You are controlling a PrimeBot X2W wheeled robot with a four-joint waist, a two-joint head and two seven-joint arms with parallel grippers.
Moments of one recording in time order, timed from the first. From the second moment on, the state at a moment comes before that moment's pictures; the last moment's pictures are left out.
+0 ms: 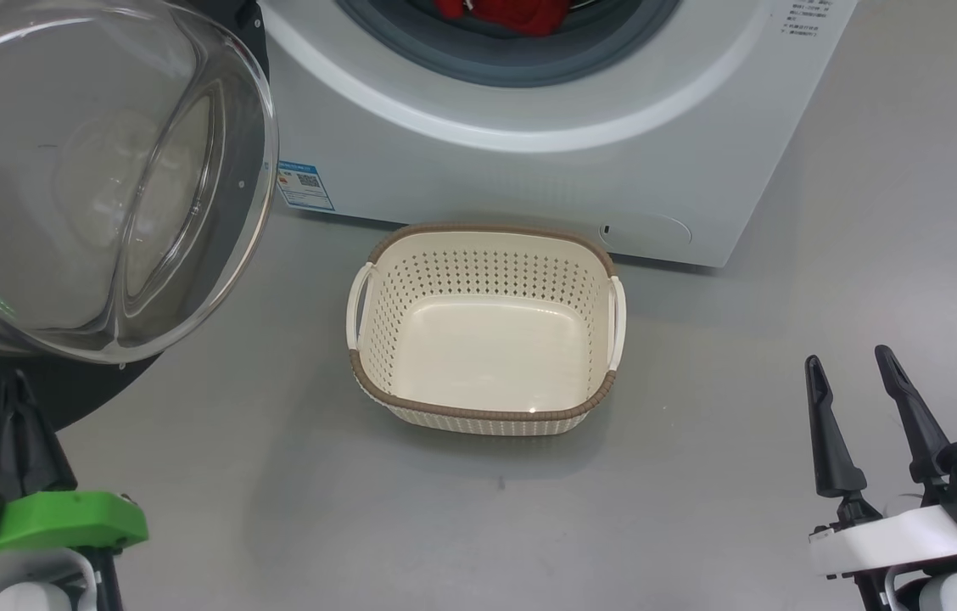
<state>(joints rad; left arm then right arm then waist) -0.11 0.03 0.18 0.21 -0.29 0.09 -0.25 0.09 -0.08 0.00 -0.02 0.20 0.12 -0.26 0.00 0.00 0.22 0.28</state>
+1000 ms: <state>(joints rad) 0.04 0.03 -0.12 0.09 -0.25 0.02 -0.25 0.09 -0.06 0.06 0.02 0.20 0.12 -0.26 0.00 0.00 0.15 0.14</state>
